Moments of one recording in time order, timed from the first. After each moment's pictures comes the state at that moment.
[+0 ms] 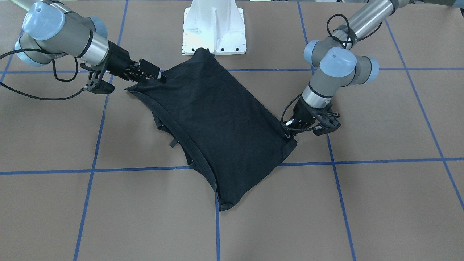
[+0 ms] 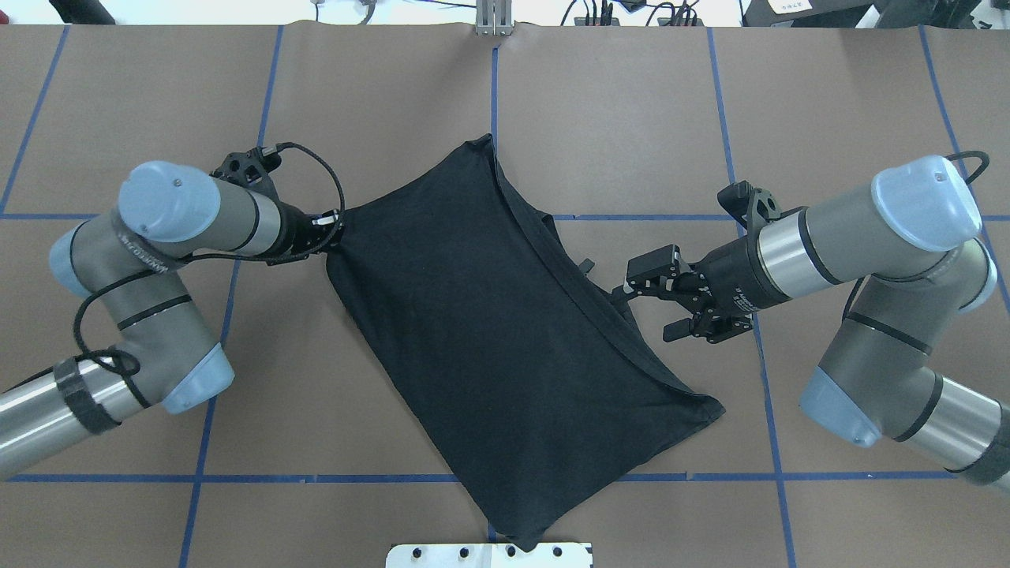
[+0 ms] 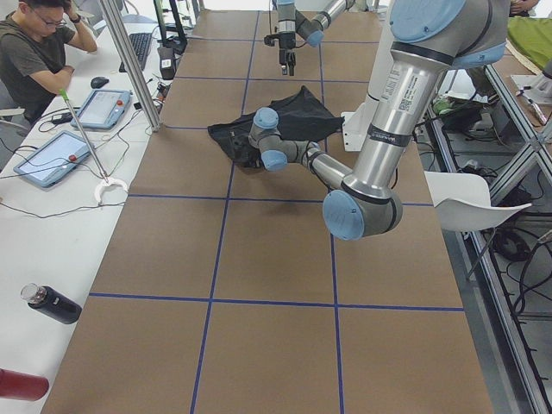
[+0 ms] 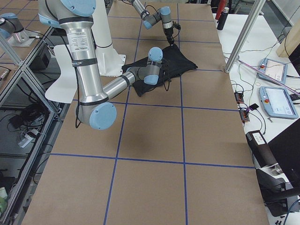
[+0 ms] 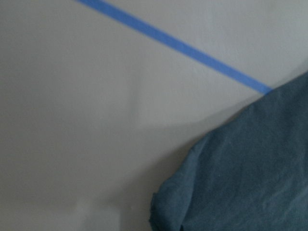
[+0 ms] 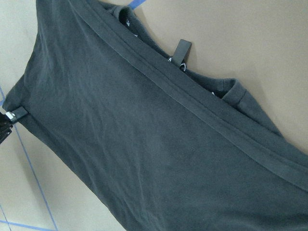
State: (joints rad) left arm -0.69 -2.01 -1.51 -2.23 -1.86 -1.58; right arm 0.70 -1.34 1.83 -0.70 2.30 1.78
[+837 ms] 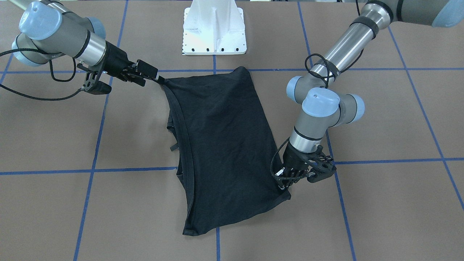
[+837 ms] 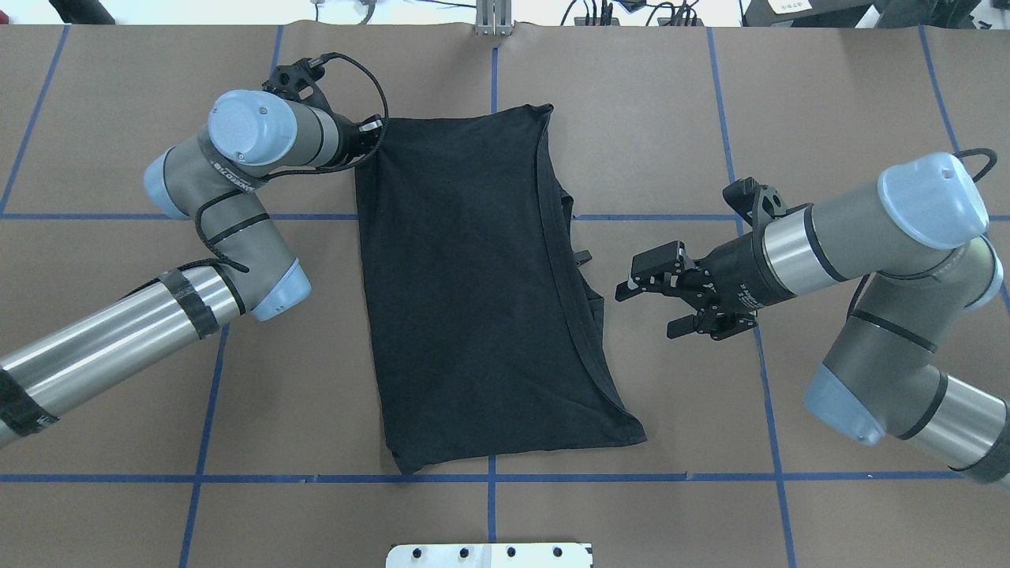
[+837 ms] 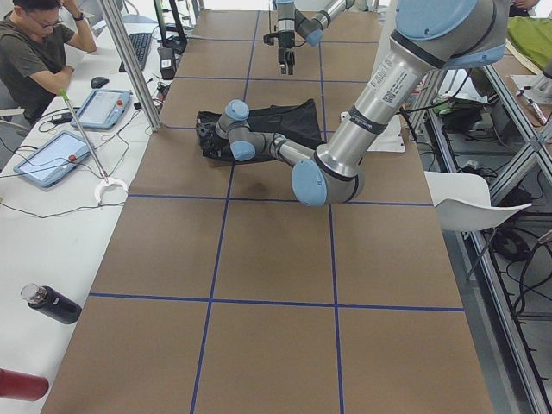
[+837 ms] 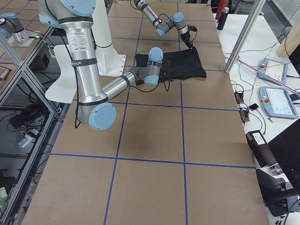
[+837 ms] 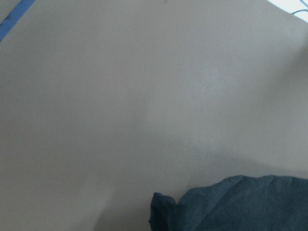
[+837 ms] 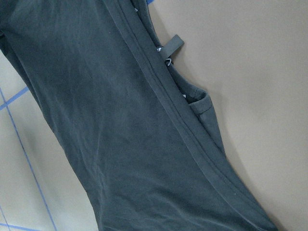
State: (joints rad) left arm -0.75 -2.30 -1.09 -2.43 -1.67 -1.55; right arm 0.71 -1.35 1.83 -0.70 2.30 1.77
